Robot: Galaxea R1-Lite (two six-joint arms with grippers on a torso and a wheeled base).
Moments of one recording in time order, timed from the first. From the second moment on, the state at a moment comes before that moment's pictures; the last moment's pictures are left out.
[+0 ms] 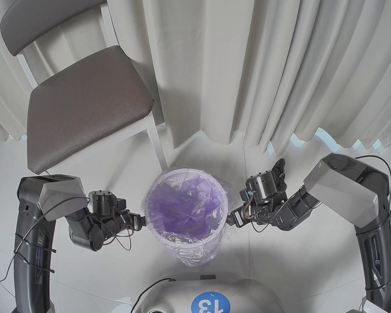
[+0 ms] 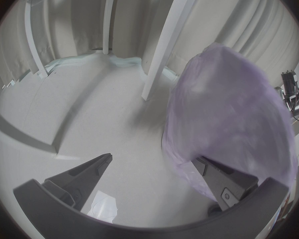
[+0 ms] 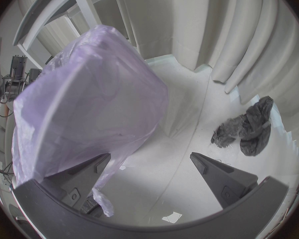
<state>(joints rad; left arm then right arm) -0.15 2.58 -0.98 -1.03 -0.24 -0.02 0.47 2.51 -1.32 -0.47 -0.05 -0.07</state>
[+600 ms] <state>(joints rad) -0.16 2.60 -1.10 -0.89 -0.11 0.02 0.40 2.64 -1.58 -0.23 -0.11 -0.09</state>
